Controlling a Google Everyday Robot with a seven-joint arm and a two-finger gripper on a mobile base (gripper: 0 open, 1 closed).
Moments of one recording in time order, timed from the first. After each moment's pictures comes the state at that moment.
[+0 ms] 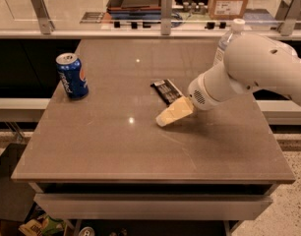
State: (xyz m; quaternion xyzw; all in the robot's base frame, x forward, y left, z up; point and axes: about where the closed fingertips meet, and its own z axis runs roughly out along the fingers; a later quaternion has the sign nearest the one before) arm 0.567 -0.094 0.805 -0.34 0.89 0.13 0.28
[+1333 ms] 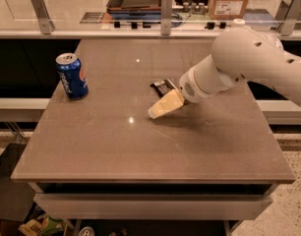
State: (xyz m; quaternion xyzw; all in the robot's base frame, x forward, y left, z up) arm 0.586 -0.074 0.811 -0.33 0.89 0.13 0.28
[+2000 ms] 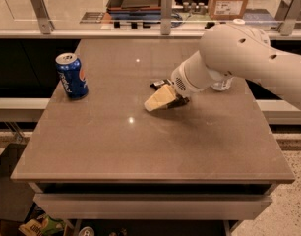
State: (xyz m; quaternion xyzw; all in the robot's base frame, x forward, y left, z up) arm 0.607 -0.058 0.818 -0.34 0.88 0.11 0.30
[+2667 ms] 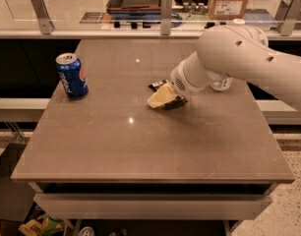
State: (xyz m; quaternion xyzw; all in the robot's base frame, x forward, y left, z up) arm 0.613 -0.059 0.816 -0.37 0.87 0.09 0.31
